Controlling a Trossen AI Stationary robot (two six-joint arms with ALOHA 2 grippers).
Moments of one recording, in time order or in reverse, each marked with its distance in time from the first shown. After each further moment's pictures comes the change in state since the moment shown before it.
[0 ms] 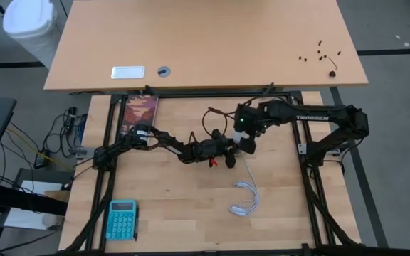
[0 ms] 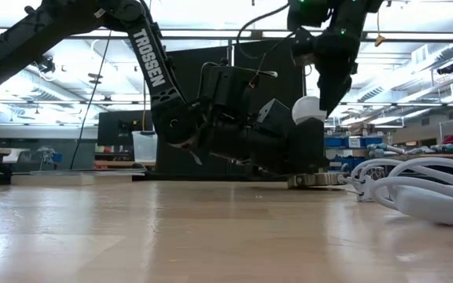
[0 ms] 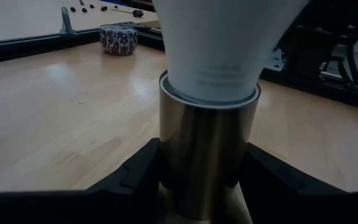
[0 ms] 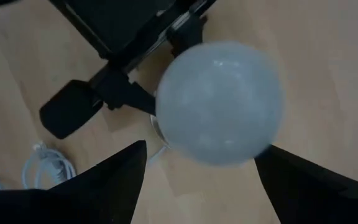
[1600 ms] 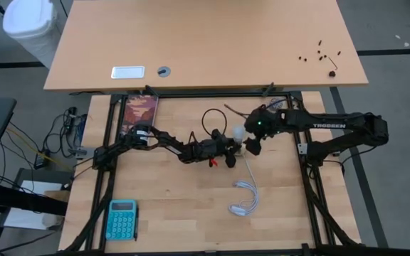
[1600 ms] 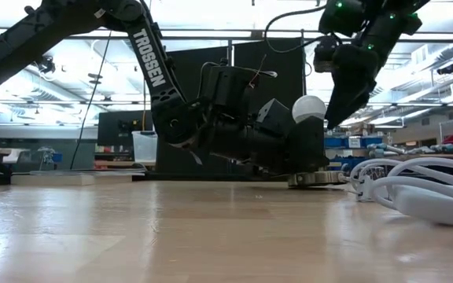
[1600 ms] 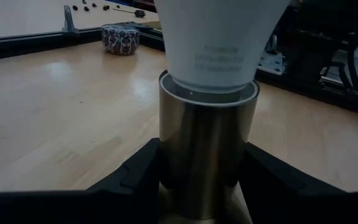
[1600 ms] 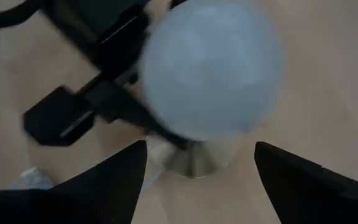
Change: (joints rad) left arm -0.001 0.000 0.001 0.002 -0.004 -0.026; right arm -0.048 -0.260 -0.370 0.375 0.014 0.025
